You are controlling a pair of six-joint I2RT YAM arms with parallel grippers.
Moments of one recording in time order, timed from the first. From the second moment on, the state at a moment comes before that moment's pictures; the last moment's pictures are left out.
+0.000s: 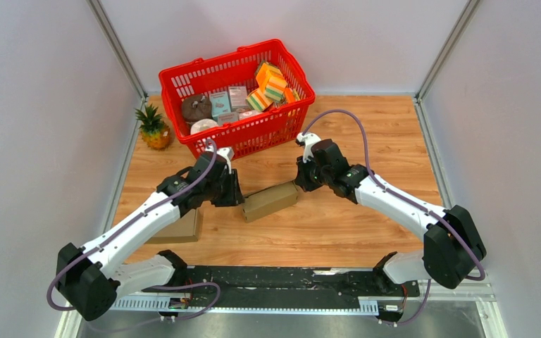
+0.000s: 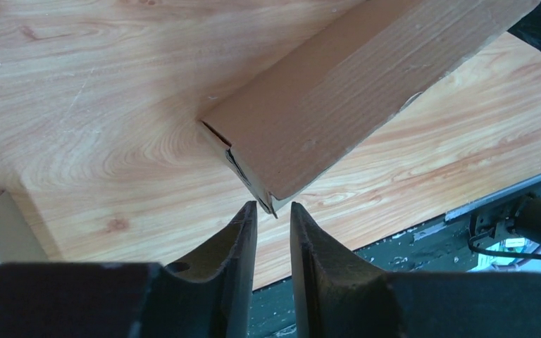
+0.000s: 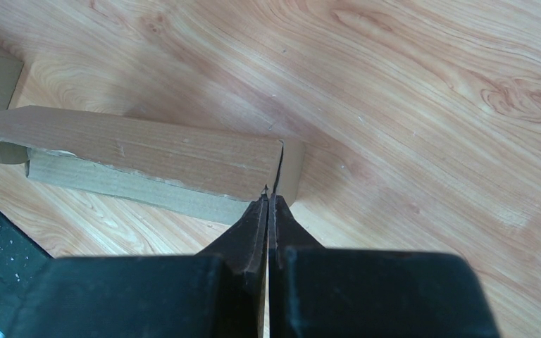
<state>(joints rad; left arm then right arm) -0.63 1.08 0.86 -0.66 0.06 -0.61 0.66 1.37 0.93 -0.27 -0.10 0.25</state>
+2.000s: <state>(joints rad) -0.56 1.04 0.63 -0.26 0.25 -0.70 0.46 1.51 0.82 0.09 -0.67 0.56</state>
